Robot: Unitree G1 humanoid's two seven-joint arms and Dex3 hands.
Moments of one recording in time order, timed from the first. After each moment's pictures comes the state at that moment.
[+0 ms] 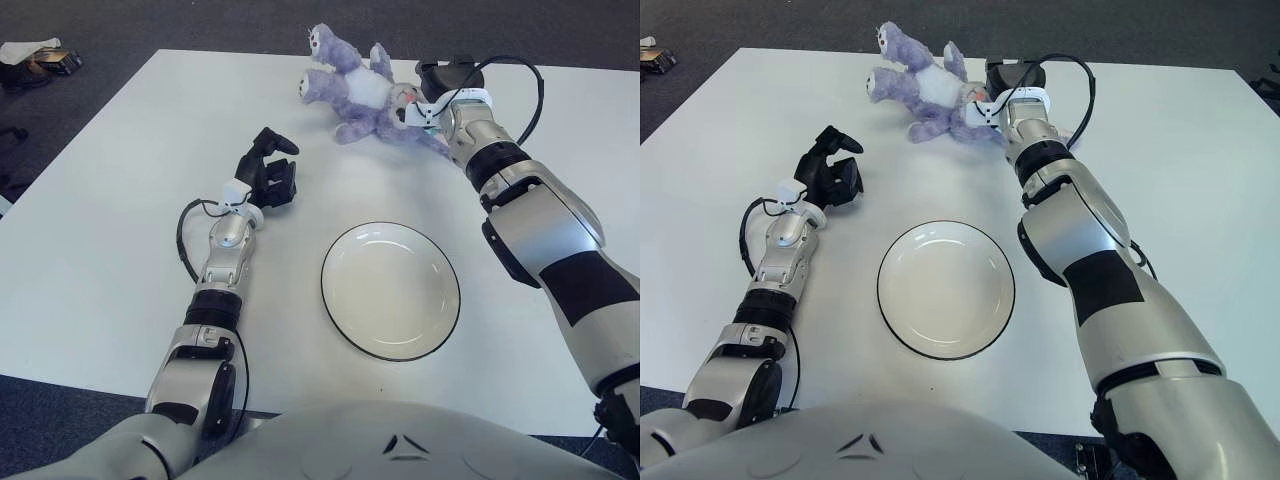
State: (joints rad) left arm -0.36 0.08 0.04 0.44 -0.04 -0.37 -0.11; right arm -1.28 -0.22 0.59 1.36 -0.80 0.07 -0.15
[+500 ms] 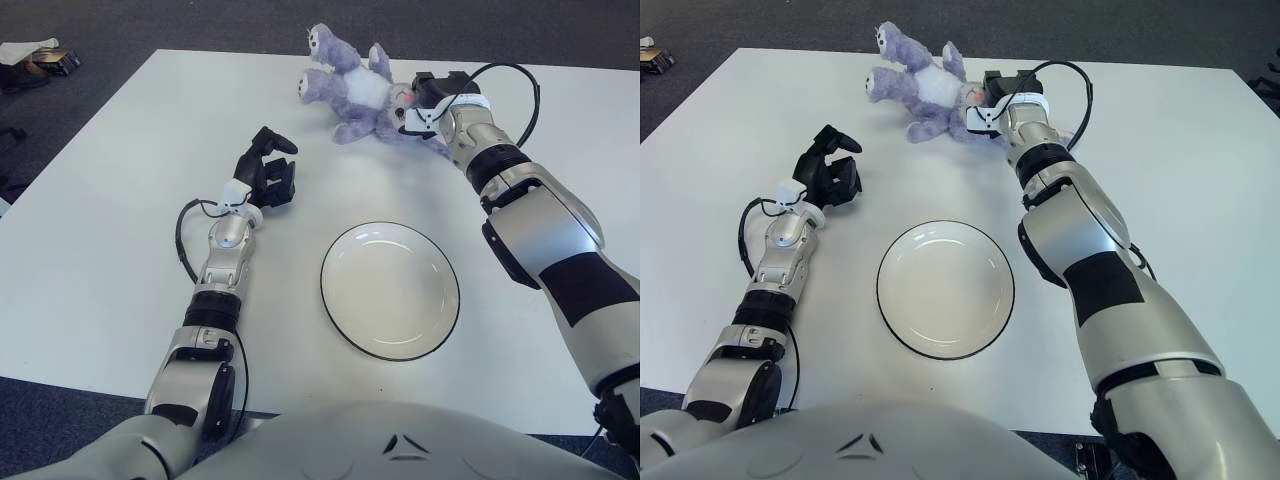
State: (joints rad) left arm -0.35 0.08 0.04 0.42 -0.03 -0.36 -0.10; right arm -1.27 -0.22 0.57 1.37 -0.77 0.03 -0.02
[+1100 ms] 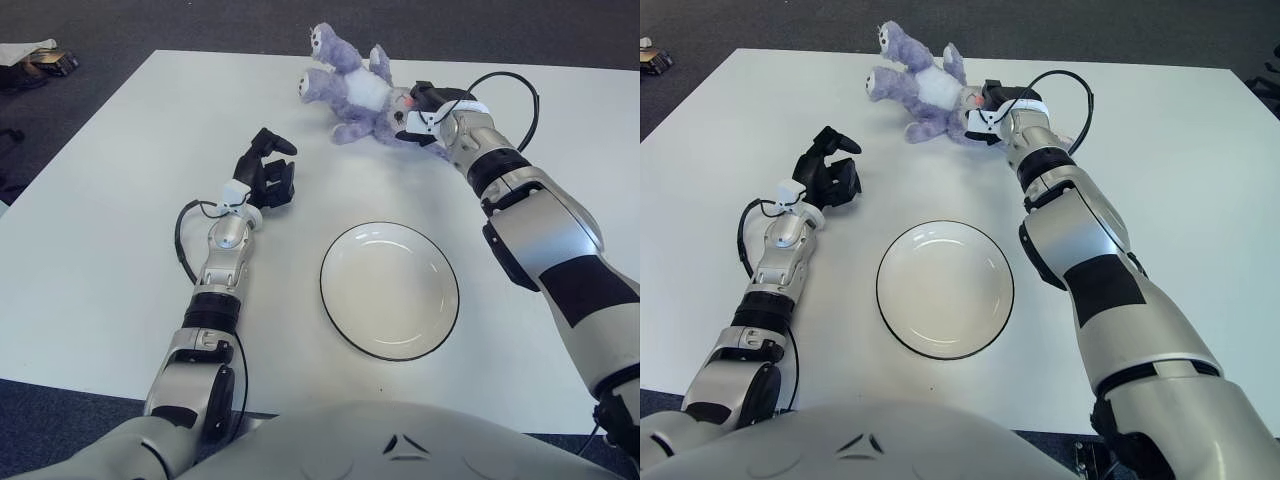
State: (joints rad) left arm -0.34 0.07 0.04 0.41 -0.03 -0.34 -0.10; right arm -1.24 -0.22 0.53 1.37 -0.72 0.01 0.03
